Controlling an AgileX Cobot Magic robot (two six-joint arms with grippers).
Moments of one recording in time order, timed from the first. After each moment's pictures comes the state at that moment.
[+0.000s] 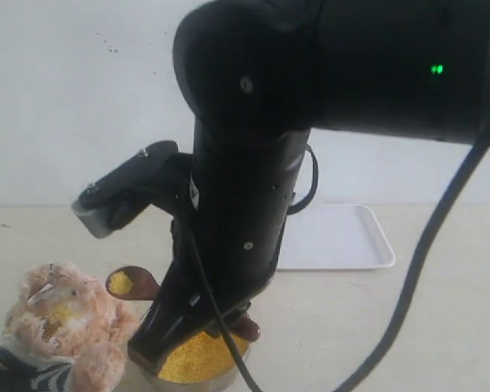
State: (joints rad) left arm 0.34 1.33 -0.24 -1.58 0.87 1.37; right arm 1.00 1.71 -1.55 -0.13 1.19 -0.06
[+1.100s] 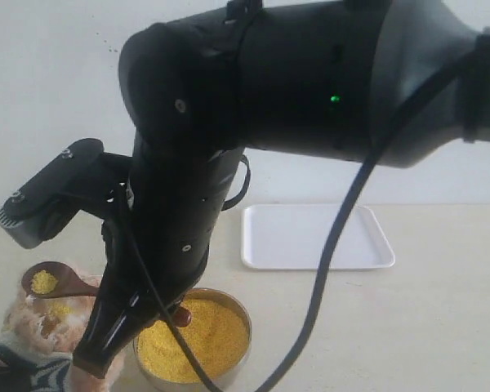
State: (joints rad) left arm 0.34 1.33 -0.24 -1.60 0.87 1.37; right arm 1.02 1.81 -1.63 -0.08 1.03 -0.26
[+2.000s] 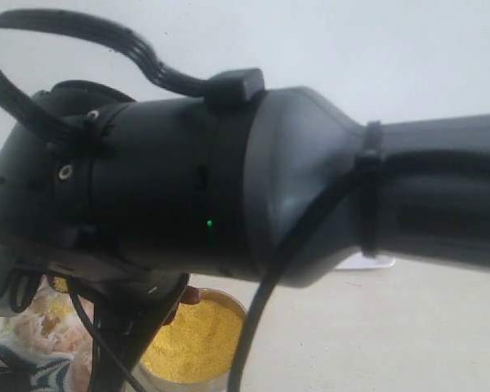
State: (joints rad) left arm 0.34 1.33 -0.24 -1.60 0.87 1.37; right arm 1.20 1.89 -1.63 -0.62 1.10 -0.03
